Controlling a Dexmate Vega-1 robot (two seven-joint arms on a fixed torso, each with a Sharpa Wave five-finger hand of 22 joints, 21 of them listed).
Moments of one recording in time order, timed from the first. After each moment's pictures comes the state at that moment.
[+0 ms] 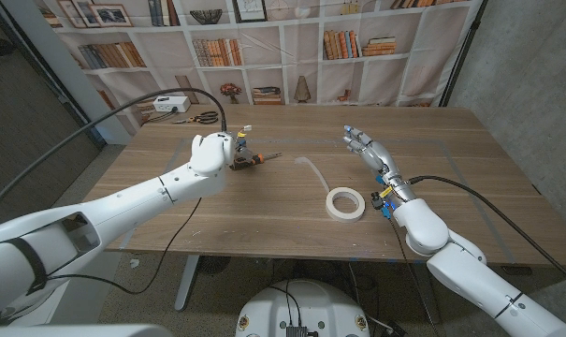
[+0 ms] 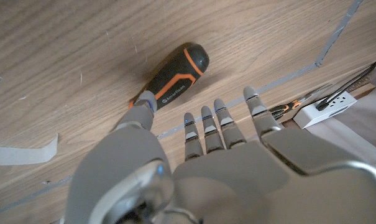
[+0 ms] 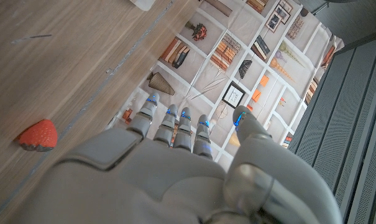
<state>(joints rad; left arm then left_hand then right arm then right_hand) 0.40 0.74 1.02 -1.81 0.84 0.92 -0.60 0.59 0.04 0.55 -0.17 0.17 0.26 -0.05 0.24 0.19 0.24 -0.03 0.28 0.23 0.28 -0.04 0.24 0.20 0.21 0.17 0.30 0.21 -1.27 -0.67 -0.33 -1.97 0.19 0.20 -0.28 0.35 0.12 0.46 -0.13 0.21 0.19 -0.04 0.20 0.19 0.21 0.08 0.22 0.22 0.15 0.06 0.24 0.23 0.21 0.16 0.21 0.19</state>
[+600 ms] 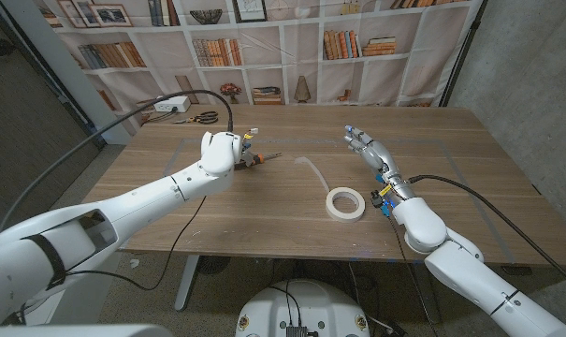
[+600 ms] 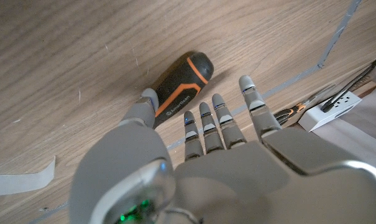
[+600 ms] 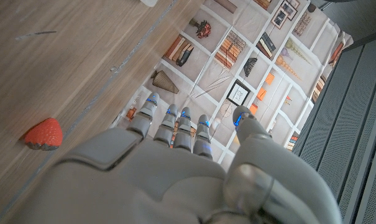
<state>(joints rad) 0.42 0.68 0.98 -1.73 0.95 0.86 -0.70 0.65 0.05 0.51 -0.17 0.17 0.28 -0.03 0.24 0.19 0.29 -0.03 0.30 0.24 0.35 -0.04 0.27 0.21 0.37 0.16 0.36 0.21 -1.25 -0.65 -0.33 -1.95 0.19 0.19 -0.28 0.35 0.12 0.46 -0.13 0.21 0.19 -0.04 0.20 0.19 0.22 0.08 0.22 0.22 0.16 0.07 0.24 0.23 0.21 0.16 0.21 0.19</state>
